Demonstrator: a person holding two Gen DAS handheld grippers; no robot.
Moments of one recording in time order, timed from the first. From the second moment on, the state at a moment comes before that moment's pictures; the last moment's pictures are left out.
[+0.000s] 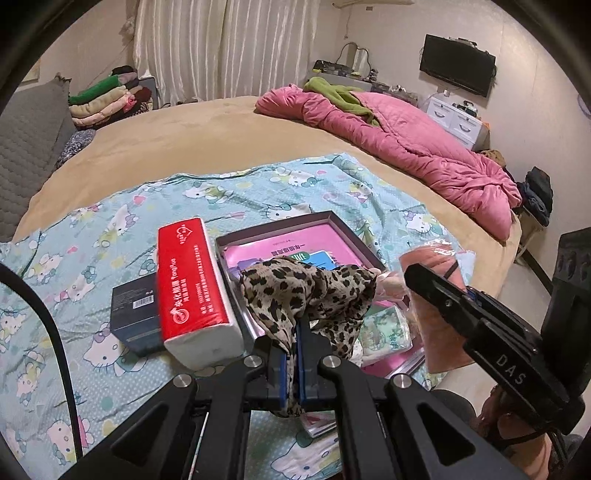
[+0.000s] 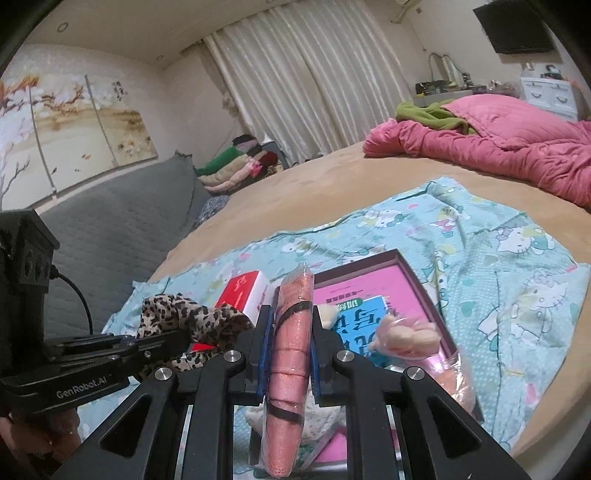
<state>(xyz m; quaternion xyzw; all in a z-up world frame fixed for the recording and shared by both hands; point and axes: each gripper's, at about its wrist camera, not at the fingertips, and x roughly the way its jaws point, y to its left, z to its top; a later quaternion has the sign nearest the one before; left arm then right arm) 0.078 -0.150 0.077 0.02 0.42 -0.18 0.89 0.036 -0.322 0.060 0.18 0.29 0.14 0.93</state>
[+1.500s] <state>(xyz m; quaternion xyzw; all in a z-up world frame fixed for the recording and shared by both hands) 0.122 -0.179 -0.015 0.04 0.50 -0.17 0.85 0.094 -0.324 -0.018 0.20 0.40 0.10 0.89</state>
